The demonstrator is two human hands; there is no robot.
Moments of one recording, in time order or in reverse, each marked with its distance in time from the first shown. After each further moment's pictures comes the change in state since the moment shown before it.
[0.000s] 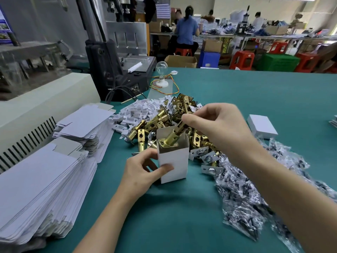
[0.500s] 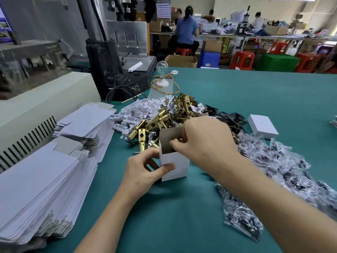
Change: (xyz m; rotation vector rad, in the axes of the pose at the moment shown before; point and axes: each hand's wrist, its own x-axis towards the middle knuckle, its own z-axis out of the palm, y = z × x) left_hand 0.001 -0.002 0.001 0.069 0.016 0.012; right_hand -0.002 -0.002 0.036 -1.032 -0.080 -0.236
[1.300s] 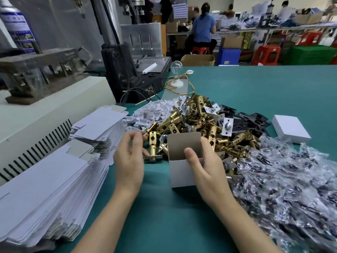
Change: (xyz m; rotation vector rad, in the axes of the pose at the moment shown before) left_hand 0.025 0.009 -0.017 -0.060 0.507 0.011; right_hand -0.027 0.016 0.115 1.239 0.182 -0.048
